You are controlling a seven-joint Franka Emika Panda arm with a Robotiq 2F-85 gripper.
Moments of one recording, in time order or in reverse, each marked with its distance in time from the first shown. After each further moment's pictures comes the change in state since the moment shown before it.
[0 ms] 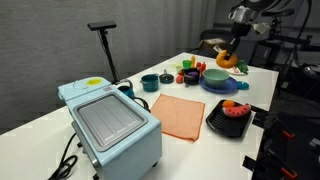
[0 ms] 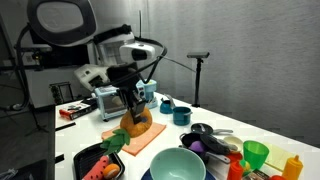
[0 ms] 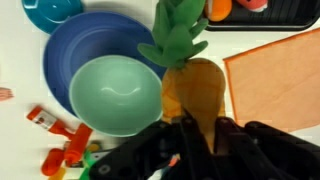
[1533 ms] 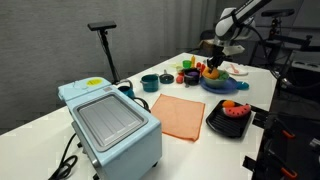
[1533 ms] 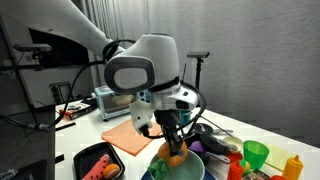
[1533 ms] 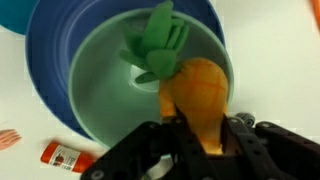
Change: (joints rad) arm -0.081 0.474 0.063 0.276 0.054 0.162 0.268
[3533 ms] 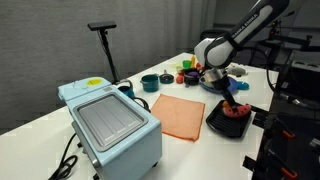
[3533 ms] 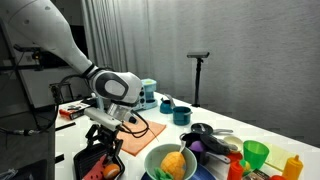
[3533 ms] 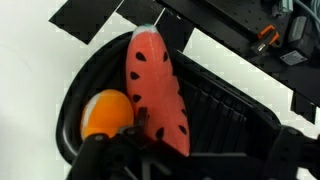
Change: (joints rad) arm 0.168 0.001 0.199 -0.165 -0.215 -0.559 -0.377
